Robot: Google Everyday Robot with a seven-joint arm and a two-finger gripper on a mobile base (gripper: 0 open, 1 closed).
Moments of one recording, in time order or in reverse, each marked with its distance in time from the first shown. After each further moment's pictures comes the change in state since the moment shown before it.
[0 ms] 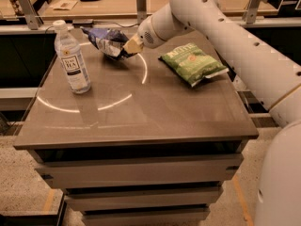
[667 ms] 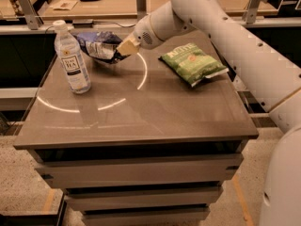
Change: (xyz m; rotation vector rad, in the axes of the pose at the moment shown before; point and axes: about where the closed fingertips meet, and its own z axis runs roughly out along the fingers) arm -0.011 0.031 -0.007 -0.111 -0.044 -0.058
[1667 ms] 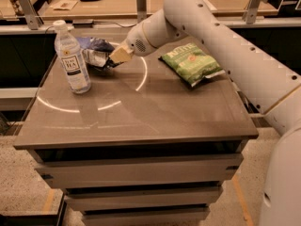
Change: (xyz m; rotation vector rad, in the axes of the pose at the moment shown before) arm 0.002 0.026 0.021 -0.061 -0.001 -0.002
